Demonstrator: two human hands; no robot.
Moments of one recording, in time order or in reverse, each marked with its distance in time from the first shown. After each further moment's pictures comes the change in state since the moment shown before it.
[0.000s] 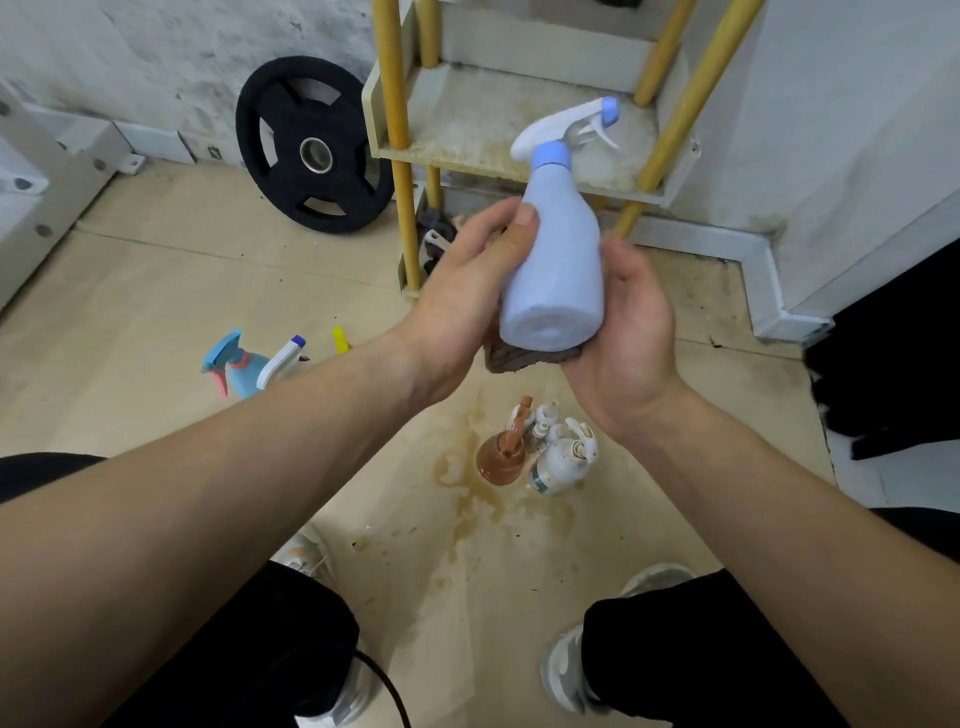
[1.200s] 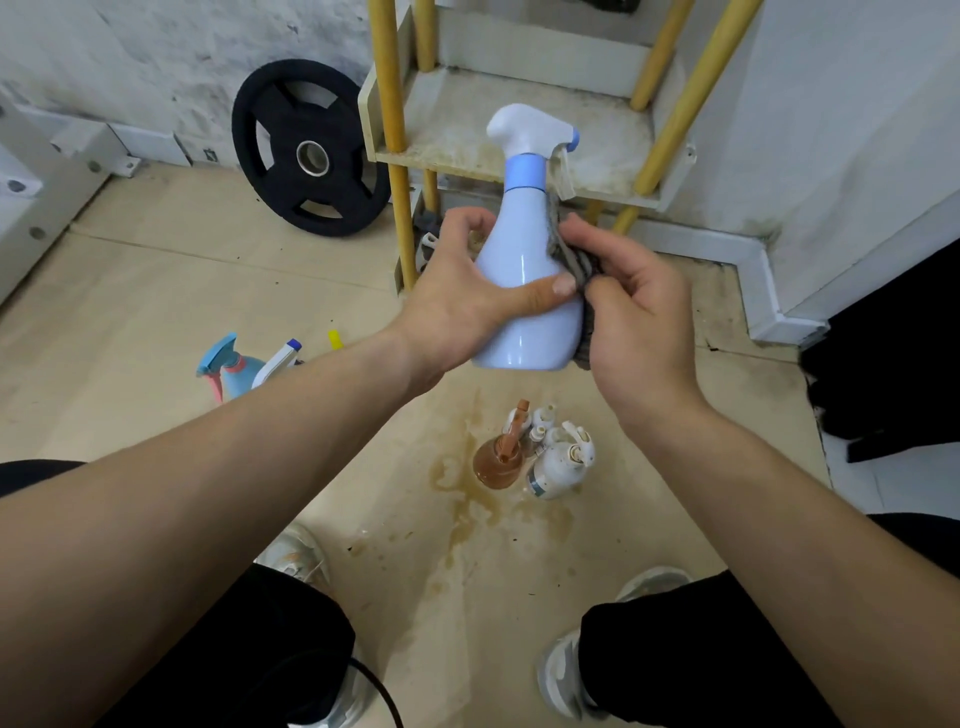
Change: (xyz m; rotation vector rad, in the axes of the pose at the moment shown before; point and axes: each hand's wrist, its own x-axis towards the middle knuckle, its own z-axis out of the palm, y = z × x) left_hand 0.014 -0.012 -0.012 0.369 0.040 0.127; right_hand -0.001 -0.006 -0.011 -0.592 0.116 -0.332
